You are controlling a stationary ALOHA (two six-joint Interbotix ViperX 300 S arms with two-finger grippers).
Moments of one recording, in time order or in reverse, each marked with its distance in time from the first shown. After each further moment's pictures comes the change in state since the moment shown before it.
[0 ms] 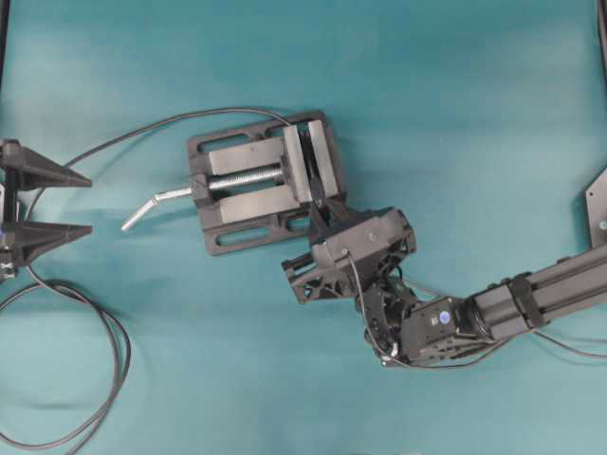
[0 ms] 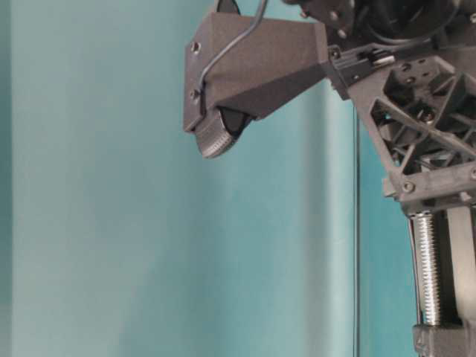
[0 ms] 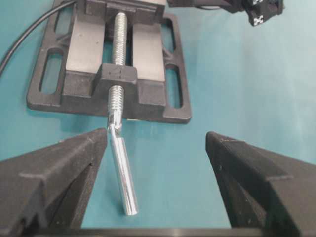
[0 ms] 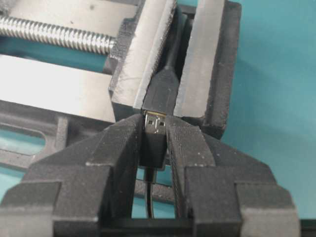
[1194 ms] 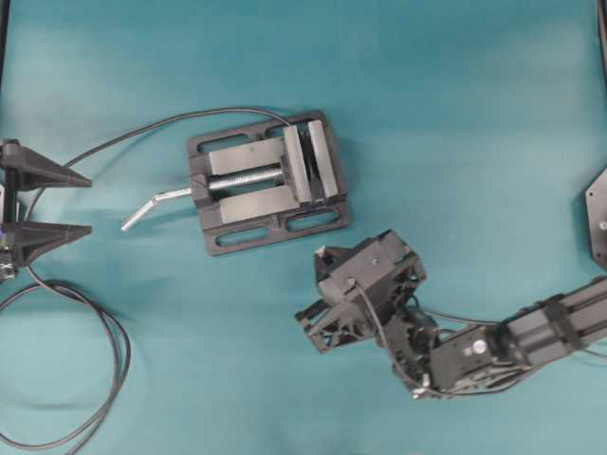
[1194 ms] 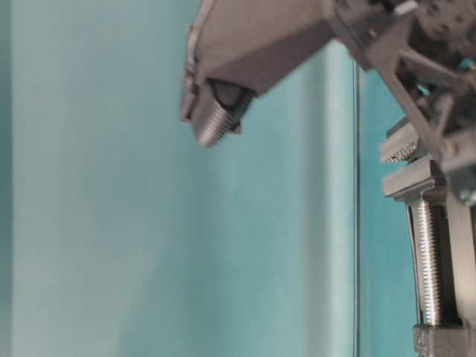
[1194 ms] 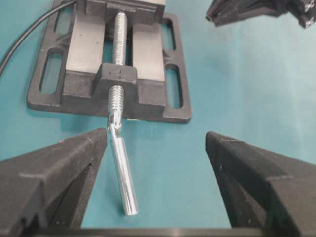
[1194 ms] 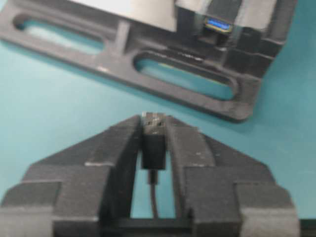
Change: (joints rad) left arm 0.002 0.000 0.000 0.002 0.000 0.000; right arm 0.092 -0.081 0.060 0.020 0.078 -0.080
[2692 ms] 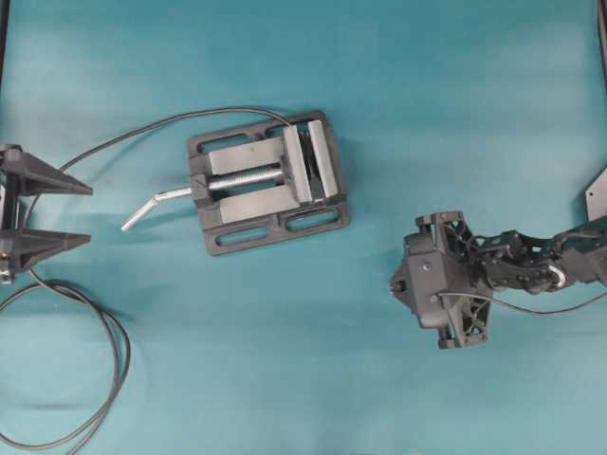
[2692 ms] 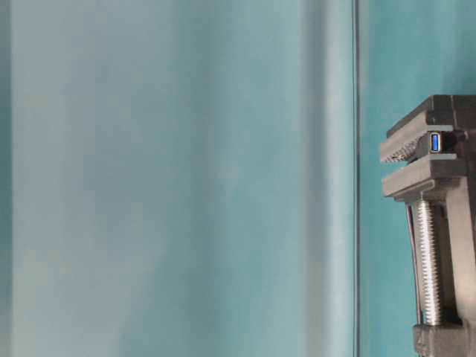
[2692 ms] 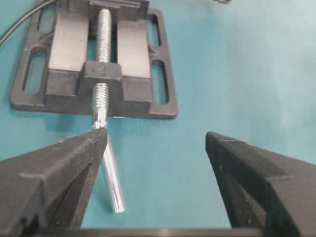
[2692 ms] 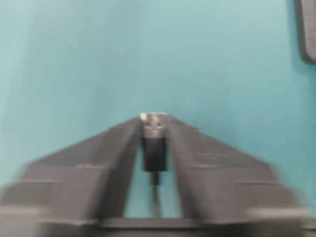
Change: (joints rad) left arm -0.052 0.000 0.000 -0.002 0.000 0.000; right arm -0.163 -0.407 0.571 -0.779 0.877 -0.150
